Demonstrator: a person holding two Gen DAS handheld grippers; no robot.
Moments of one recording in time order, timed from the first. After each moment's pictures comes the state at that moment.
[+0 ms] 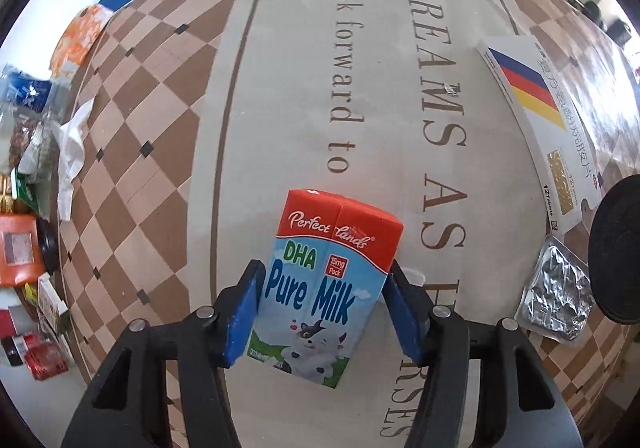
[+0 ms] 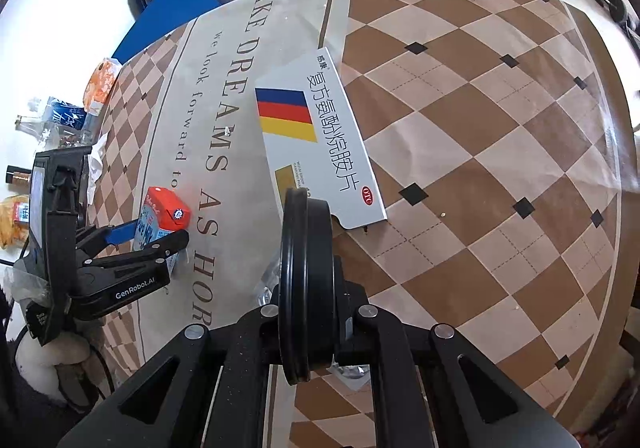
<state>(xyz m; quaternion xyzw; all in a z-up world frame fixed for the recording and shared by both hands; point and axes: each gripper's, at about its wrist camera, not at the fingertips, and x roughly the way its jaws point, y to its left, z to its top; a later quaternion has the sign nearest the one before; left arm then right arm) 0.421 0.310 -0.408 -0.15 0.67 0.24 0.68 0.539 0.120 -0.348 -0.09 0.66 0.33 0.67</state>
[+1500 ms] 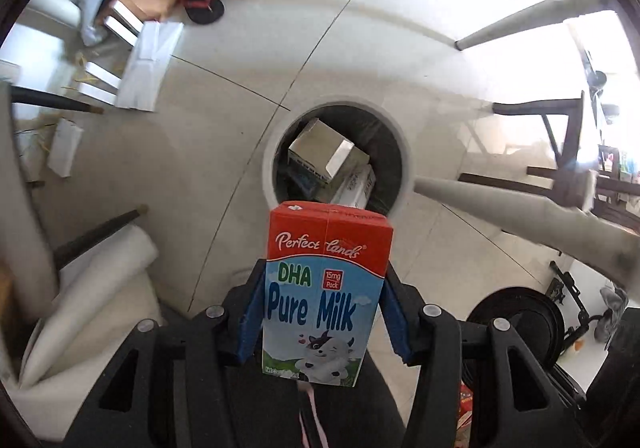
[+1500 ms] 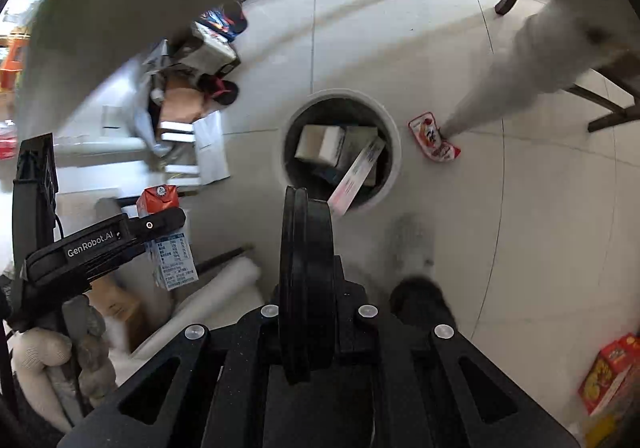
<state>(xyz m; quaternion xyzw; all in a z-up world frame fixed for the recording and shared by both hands) 0.085 0.068 -0.657 -0.43 0.65 0.21 0.59 0.136 -0.188 -0.579 -0.09 0.73 0.27 0.62</state>
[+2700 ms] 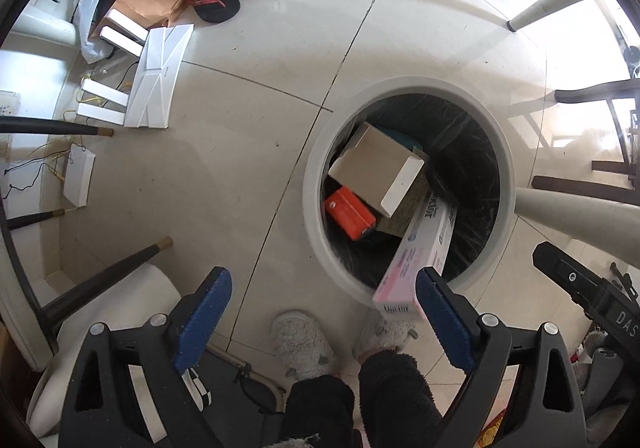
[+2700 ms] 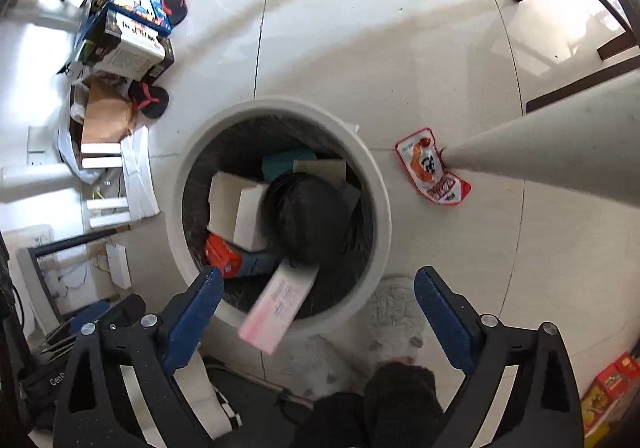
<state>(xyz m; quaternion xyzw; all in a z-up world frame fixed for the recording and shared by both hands) 0.082 0.064 -0.761 -0.34 0.68 0.26 0.60 0.212 -0.134 -0.791 -0.12 0.74 0.22 0.62</state>
